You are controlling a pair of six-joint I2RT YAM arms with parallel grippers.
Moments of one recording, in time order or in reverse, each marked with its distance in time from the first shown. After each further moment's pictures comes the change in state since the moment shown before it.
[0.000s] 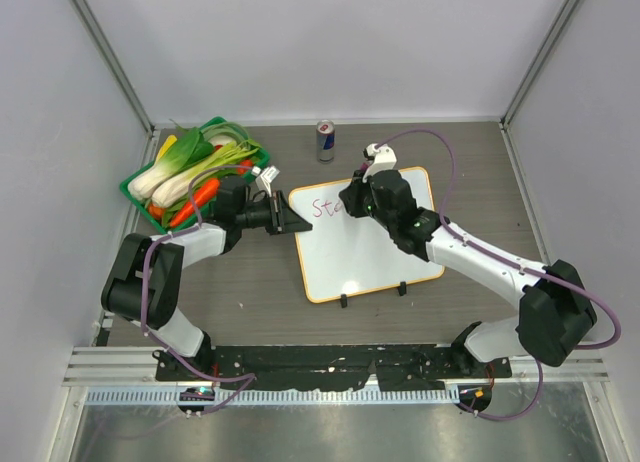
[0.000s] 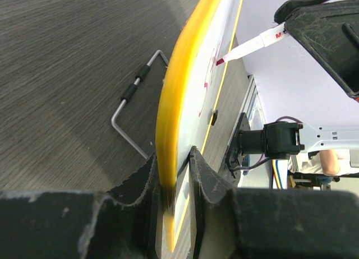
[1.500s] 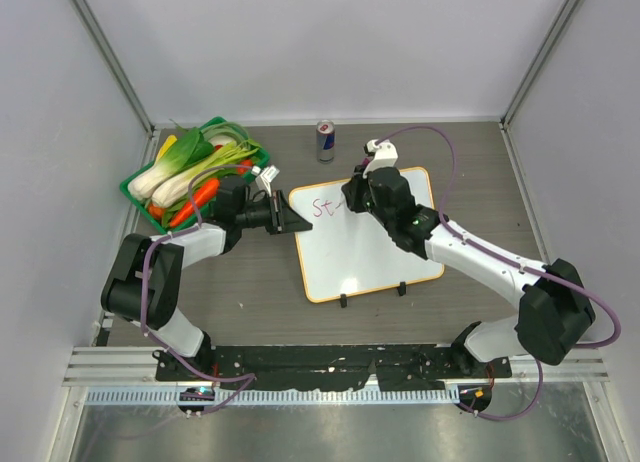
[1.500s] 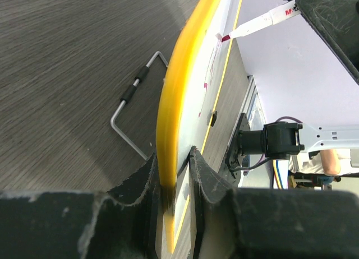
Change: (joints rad) left arm 0.000 -0.002 0.000 0.005 -0.001 0.000; right arm 0.011 0.008 0.031 -0.006 0.081 -0.019
